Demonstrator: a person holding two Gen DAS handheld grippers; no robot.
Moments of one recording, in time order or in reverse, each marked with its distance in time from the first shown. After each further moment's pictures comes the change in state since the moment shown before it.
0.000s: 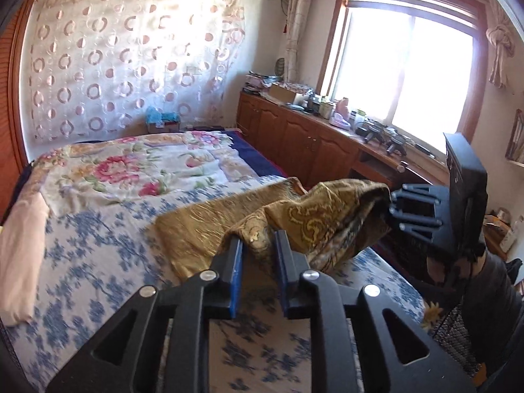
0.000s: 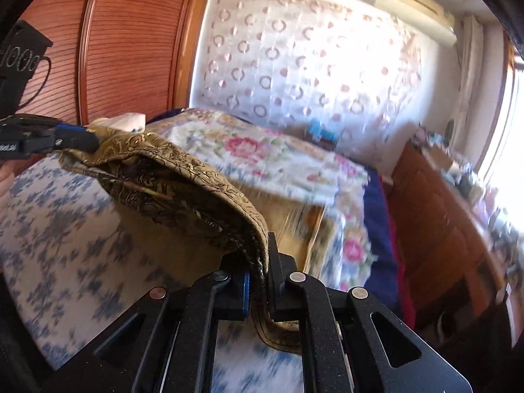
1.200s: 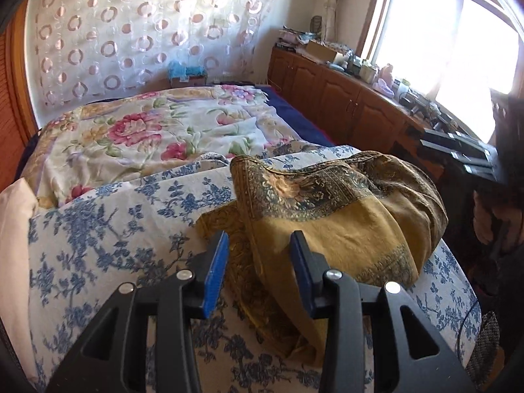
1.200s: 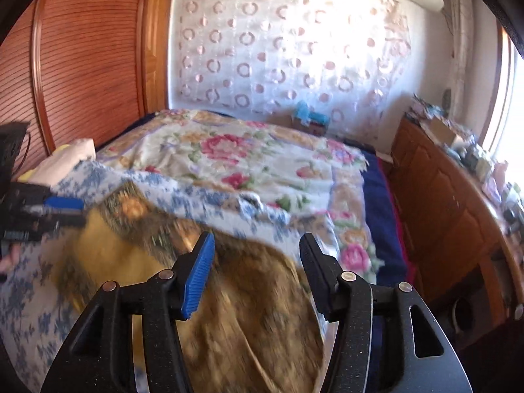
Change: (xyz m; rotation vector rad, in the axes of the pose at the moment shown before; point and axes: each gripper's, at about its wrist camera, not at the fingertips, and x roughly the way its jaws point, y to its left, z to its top) left arm 0.142 0.103 0.015 -0.055 0.222 0.091; right arm 0.097 -0.084 0.043 0.151 0.092 0.000
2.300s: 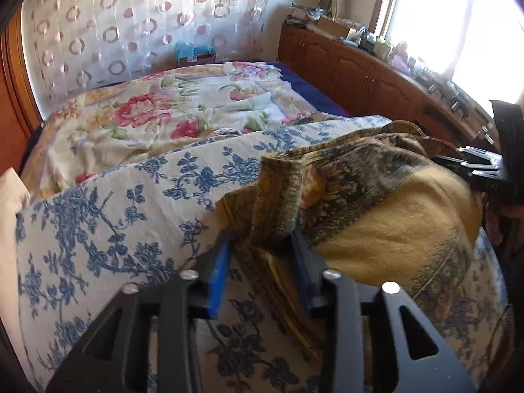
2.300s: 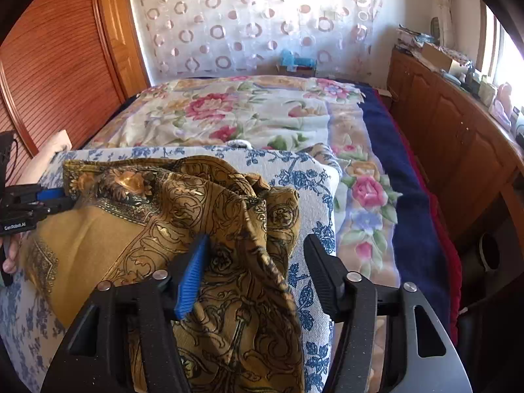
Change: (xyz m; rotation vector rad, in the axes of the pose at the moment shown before) left arm 0.045 0.018 -0.012 0.028 0.083 0.074; right arm 0.062 -0.042 -0.048 0.189 0.167 0.051
